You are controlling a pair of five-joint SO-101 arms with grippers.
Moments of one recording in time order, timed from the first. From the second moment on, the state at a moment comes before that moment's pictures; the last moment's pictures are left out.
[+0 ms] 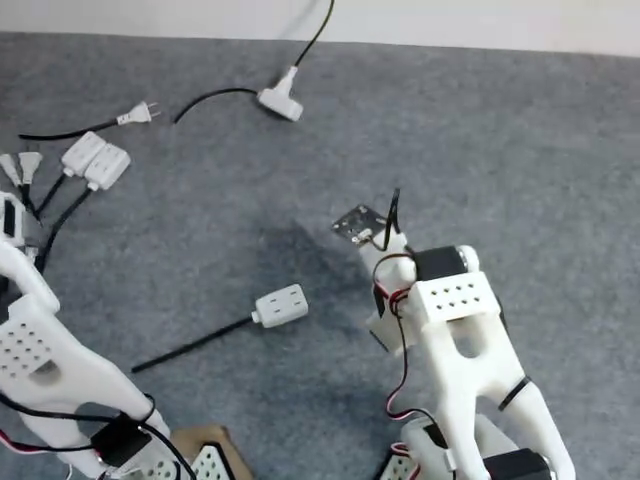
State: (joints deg) left arm -47.9 38.4 -30.2 79.2 -32.3; right arm -18.6 -29.3 44.9 78.9 28.7
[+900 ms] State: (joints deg) left arm -42.7 50.2 -41.7 86.0 -33.6; right arm -18.6 -29.3 44.9 81.1 28.7
